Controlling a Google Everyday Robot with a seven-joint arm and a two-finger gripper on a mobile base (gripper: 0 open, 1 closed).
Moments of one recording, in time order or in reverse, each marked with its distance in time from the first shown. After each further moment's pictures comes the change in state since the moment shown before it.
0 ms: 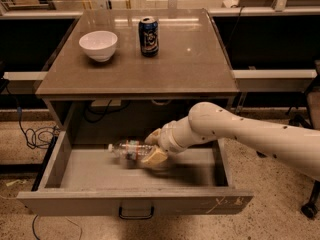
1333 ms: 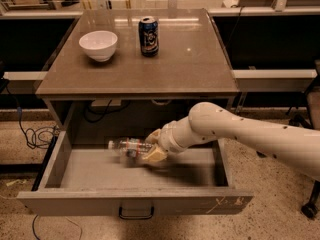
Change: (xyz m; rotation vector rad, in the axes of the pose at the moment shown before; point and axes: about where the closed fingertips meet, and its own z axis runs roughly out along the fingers) arm 0.000 0.000 -0.001 0.002 0.000 0.000
